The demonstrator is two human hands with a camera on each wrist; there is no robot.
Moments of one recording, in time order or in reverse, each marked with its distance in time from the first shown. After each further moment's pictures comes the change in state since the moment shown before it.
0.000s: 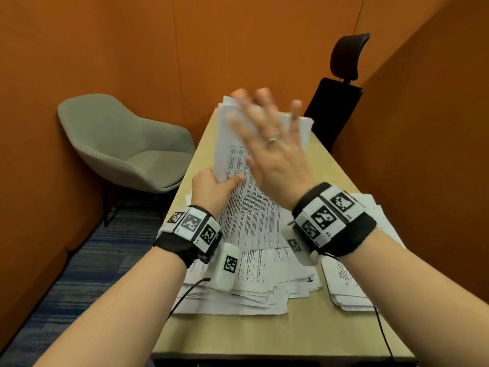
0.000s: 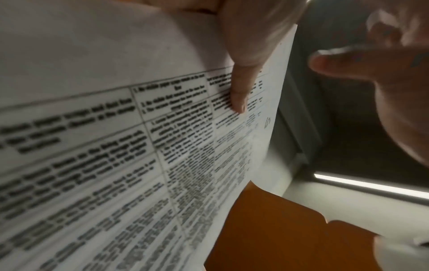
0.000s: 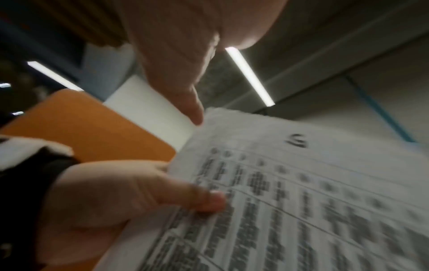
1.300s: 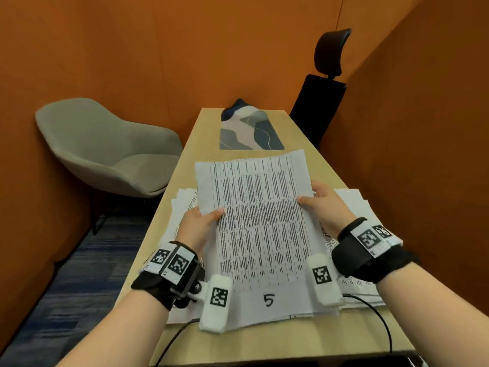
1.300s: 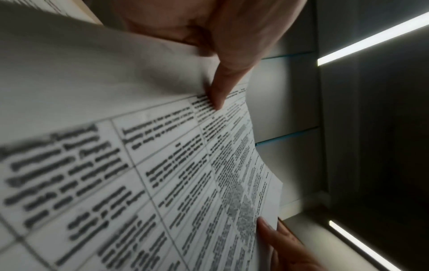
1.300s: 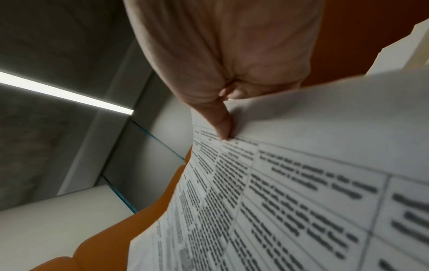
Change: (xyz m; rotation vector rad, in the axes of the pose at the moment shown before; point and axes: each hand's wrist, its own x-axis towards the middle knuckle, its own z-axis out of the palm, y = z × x) left_hand -0.026 -0.048 0.015 -0.342 -0.164 -0.457; right_hand -0.103 0.054 -0.015 1.081 -0.423 1.489
